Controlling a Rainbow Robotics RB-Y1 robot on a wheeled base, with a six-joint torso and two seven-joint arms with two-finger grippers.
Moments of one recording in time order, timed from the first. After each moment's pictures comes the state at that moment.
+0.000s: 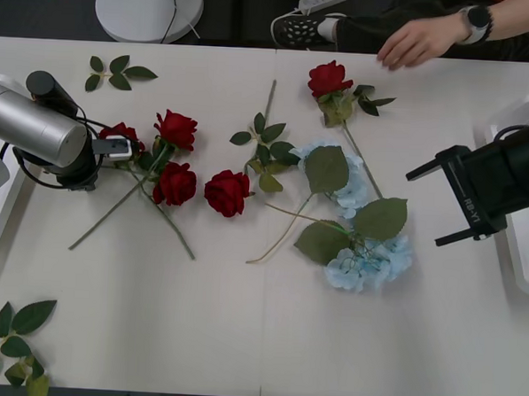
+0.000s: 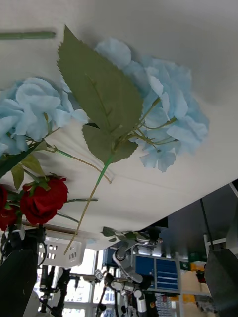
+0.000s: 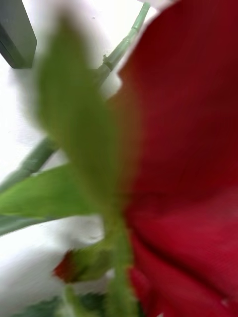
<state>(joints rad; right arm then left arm) -0.63 -1.19 0.57 -1.65 -1.80 1.22 0.06 -0.75 0.69 -0.53 -0.96 0.57 0.98 -2.52</state>
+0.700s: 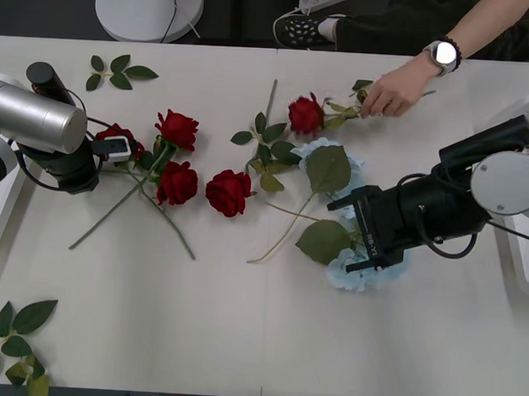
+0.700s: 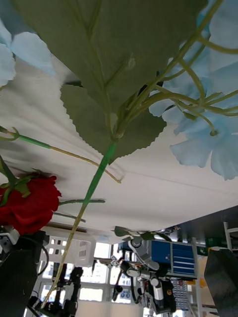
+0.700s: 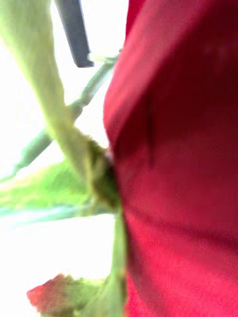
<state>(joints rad) -0.63 -0.97 0.79 -1.65 -1.64 0.93 -0.03 -0.83 0.65 -0.53 -0.80 0.67 1.06 -2.52</state>
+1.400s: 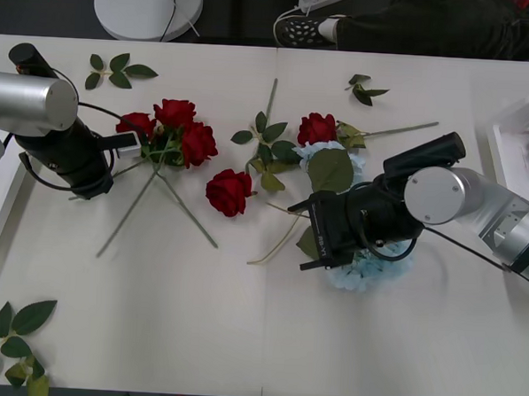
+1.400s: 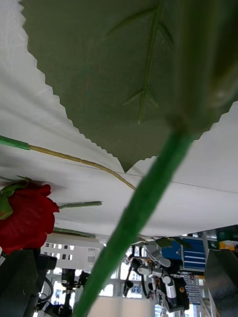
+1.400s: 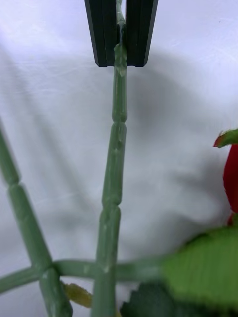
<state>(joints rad) -0.64 -0.73 0.79 -1.50 -1.49 0.90 -0.10 -0.82 0.69 -0.48 -0.90 0.94 1.26 -2.52</state>
